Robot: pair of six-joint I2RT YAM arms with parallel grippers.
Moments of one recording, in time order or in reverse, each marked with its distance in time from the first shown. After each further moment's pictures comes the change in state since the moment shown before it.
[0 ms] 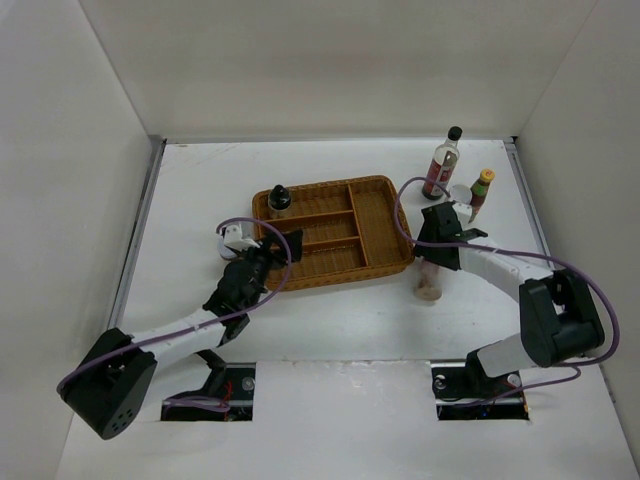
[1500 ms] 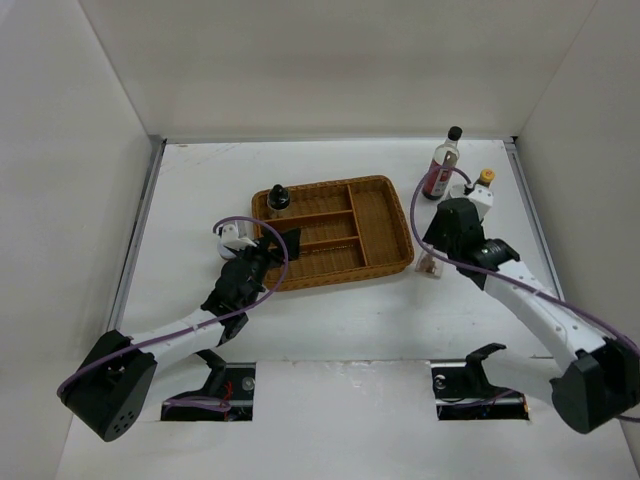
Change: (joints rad) left arm 0.026 -0.010 -0.004 -0.003 0.023 -0.026; right arm 0.058 -0.301 0.032 -0.065 0.092 -0.004
